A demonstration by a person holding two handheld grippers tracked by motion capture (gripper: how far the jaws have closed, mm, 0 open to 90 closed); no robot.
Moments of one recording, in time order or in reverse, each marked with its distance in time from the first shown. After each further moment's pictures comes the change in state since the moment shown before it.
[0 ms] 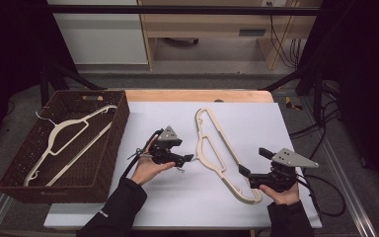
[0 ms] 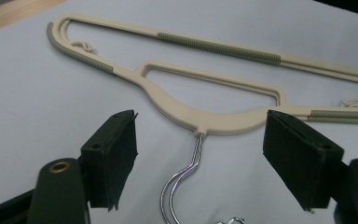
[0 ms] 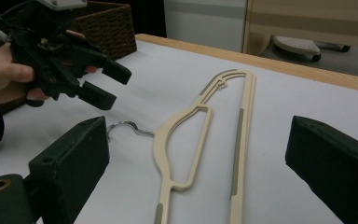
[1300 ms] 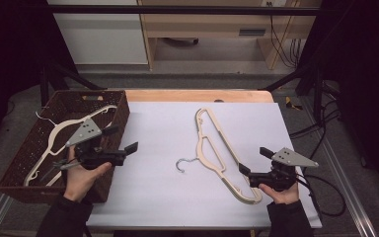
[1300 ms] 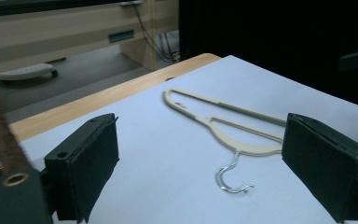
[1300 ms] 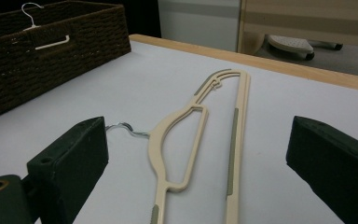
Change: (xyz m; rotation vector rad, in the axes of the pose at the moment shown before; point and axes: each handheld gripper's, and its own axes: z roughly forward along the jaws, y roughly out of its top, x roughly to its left) left arm -0.001 -0.010 -0.190 -0.297 0.213 -0.064; right arm 0.000 0.000 0.001 -0.001 -0.023 0.012
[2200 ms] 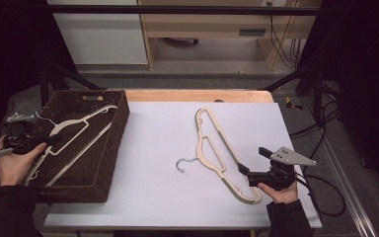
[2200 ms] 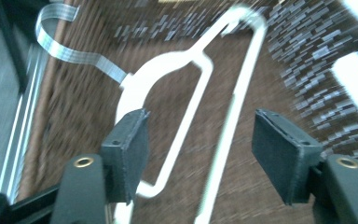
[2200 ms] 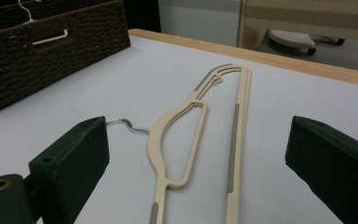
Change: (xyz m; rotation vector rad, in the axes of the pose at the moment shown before) left arm 0.168 -0.050 -0.093 0.389 0.523 -0.283; right arm -0.001 0.000 0.003 0.025 0.003 -0.007
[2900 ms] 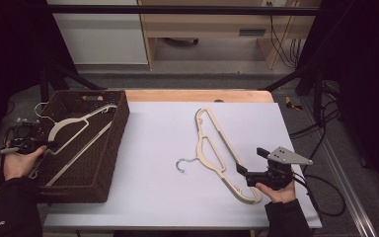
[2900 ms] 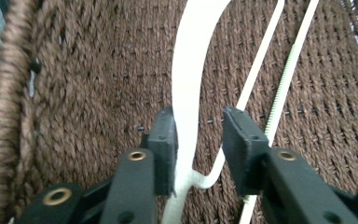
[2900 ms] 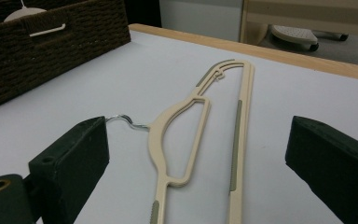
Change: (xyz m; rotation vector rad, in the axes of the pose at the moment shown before) left arm 0.035 -0.020 0.050 0.200 0.009 -0.089; right arm 0.001 -0.002 0.006 0.015 0.002 -0.002
